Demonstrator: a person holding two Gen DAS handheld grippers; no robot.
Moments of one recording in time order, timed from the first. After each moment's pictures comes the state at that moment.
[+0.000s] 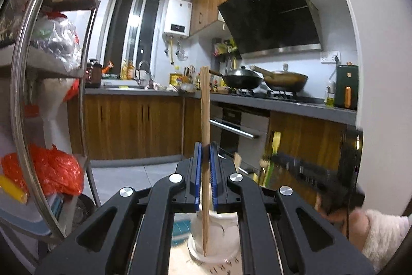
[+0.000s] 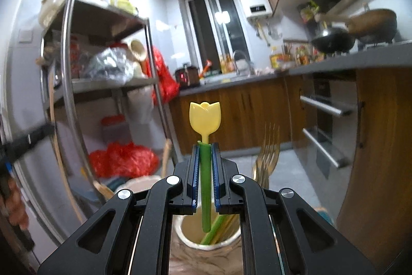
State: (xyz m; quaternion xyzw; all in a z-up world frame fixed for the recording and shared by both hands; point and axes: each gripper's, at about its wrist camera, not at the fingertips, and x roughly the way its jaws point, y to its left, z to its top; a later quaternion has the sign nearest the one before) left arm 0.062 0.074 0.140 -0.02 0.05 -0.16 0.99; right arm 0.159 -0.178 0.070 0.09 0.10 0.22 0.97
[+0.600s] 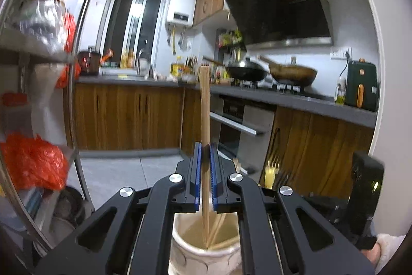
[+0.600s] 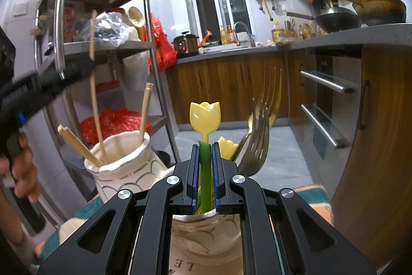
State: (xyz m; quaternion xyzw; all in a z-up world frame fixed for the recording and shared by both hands) left arm 0.132 0.031 0.116 -0.04 0.10 -0.15 0.98; right arm 0.170 -0.169 0.040 0.05 0.17 0.22 0.96
